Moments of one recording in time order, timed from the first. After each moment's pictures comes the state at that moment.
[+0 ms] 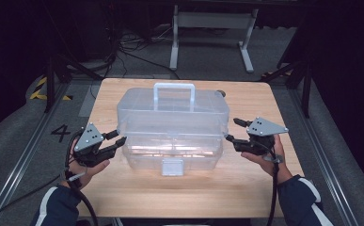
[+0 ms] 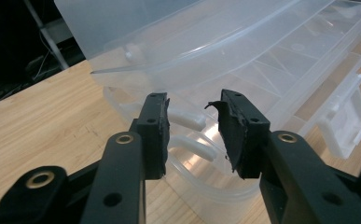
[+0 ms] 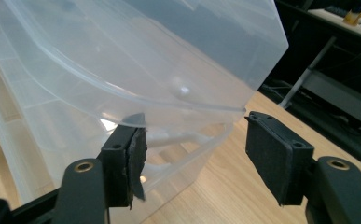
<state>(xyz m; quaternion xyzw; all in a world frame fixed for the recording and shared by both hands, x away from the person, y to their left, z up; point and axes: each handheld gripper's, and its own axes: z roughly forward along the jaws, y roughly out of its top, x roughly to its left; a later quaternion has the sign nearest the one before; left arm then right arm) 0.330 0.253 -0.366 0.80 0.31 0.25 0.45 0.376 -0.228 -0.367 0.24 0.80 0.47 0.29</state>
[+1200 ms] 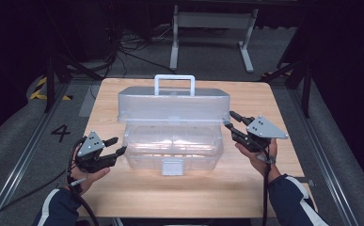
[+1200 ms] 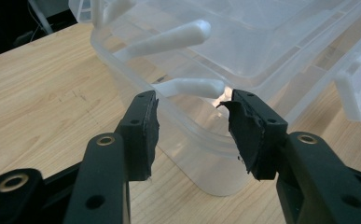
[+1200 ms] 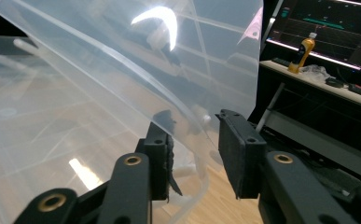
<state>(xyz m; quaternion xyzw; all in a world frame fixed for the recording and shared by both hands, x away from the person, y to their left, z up) 0.331 0.260 -0.400 0.80 0.34 0.22 0.44 0.376 -0.214 -0.363 0.25 0.72 0.53 0.37</state>
